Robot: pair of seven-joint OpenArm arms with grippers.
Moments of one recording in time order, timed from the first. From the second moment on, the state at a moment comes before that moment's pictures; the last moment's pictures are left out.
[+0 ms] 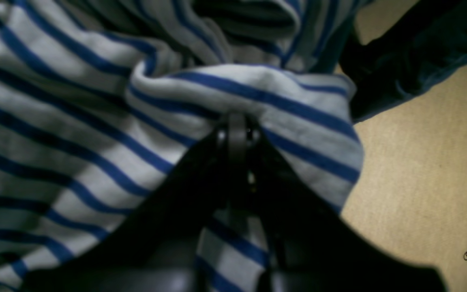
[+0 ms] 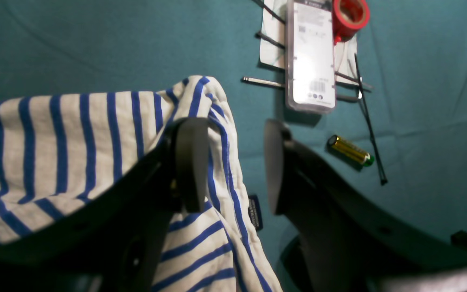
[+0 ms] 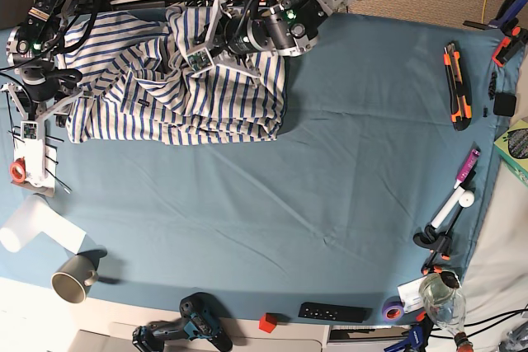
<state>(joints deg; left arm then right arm) 5.8 -0.5 44.1 101.0 -9.7 -23.9 50.4 -12.1 18.4 36.3 105.9 9.0 20.8 -49.7</state>
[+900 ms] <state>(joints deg) -3.6 4.2 39.3 95.3 -8.9 -27.3 44.8 -12.1 18.4 36.3 105.9 11.1 20.8 -49.7</state>
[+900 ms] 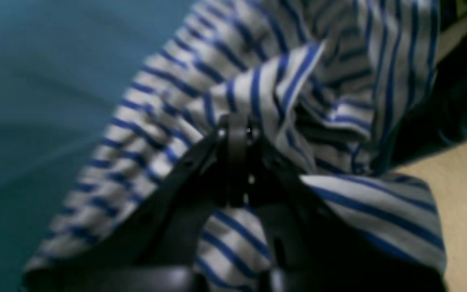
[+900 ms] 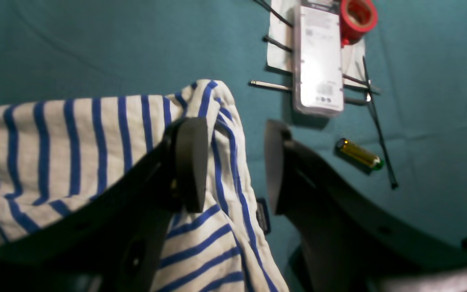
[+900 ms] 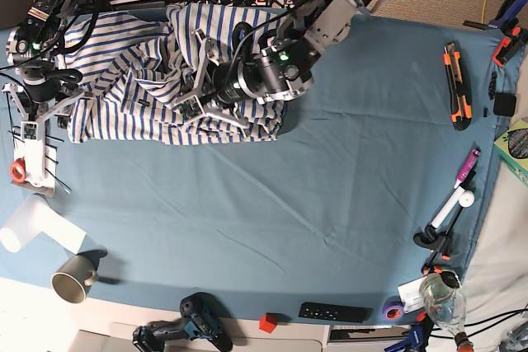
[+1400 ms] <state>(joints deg) -11.5 8.3 39.2 78.3 -14.6 -34.0 43.3 -12.1 18.4 36.3 105.9 11.2 20.8 -49.7</state>
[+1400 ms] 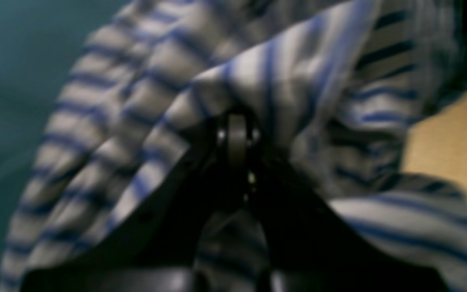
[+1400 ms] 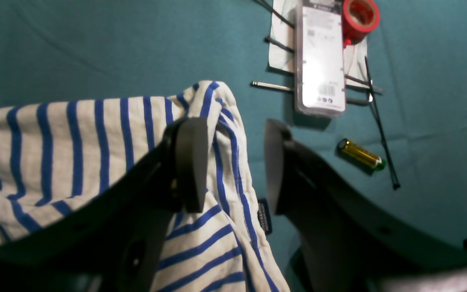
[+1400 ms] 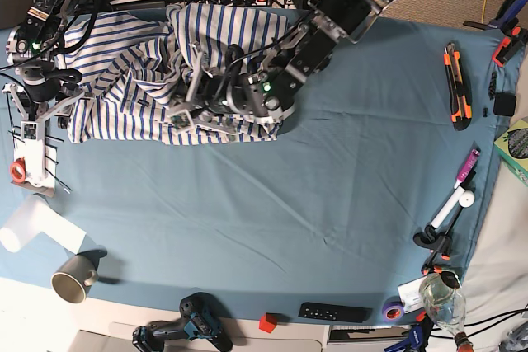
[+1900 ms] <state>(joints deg) -13.6 10.2 39.7 70.5 -9.5 -29.8 35.8 -12.1 17.7 36.3 105.4 11.5 20.8 -49.6</state>
